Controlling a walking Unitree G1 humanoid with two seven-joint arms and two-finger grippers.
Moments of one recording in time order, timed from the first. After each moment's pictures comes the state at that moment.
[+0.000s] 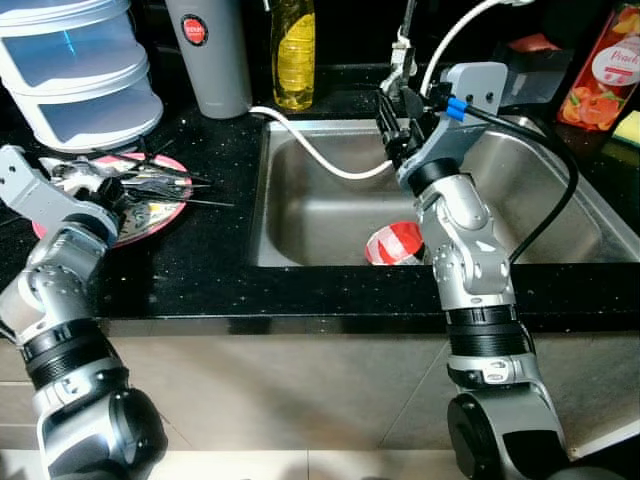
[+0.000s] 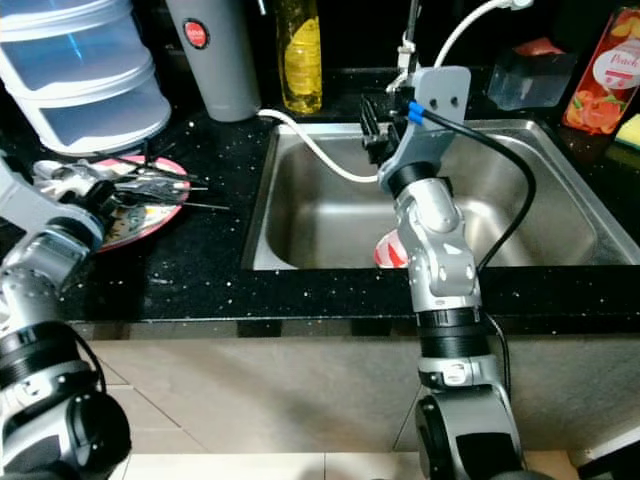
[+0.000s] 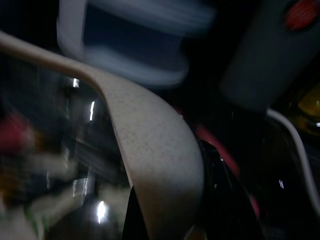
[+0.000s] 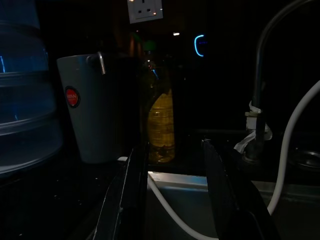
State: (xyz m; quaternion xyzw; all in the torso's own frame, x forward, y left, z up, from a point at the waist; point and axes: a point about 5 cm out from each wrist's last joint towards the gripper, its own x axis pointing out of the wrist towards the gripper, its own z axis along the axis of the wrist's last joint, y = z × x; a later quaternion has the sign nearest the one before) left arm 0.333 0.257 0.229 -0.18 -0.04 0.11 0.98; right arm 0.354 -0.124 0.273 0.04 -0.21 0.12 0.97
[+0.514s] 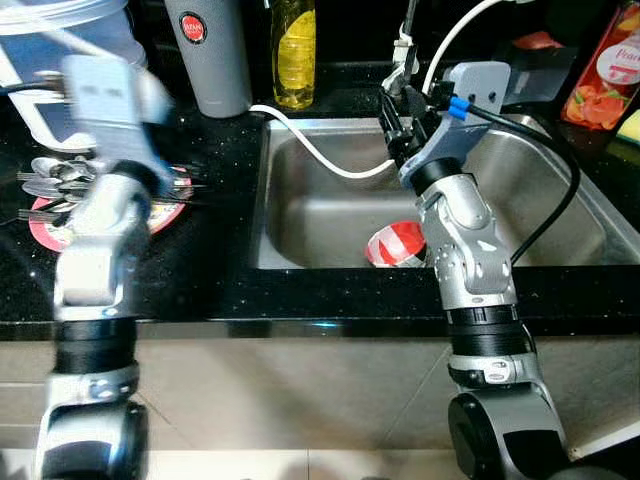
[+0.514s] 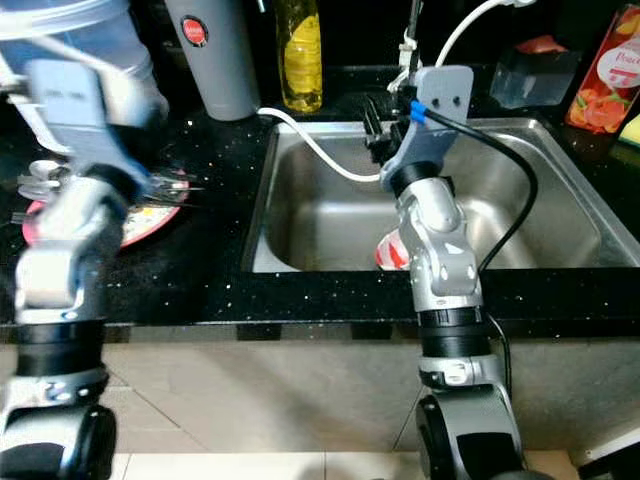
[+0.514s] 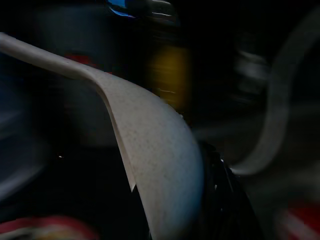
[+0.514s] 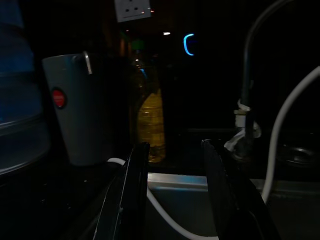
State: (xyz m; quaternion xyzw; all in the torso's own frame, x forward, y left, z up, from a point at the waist) left arm 0.341 0.140 0.258 0.02 -0.08 -0.19 0.98; right arm 0.355 -0.129 0.274 0.04 -0.21 0.09 0.97
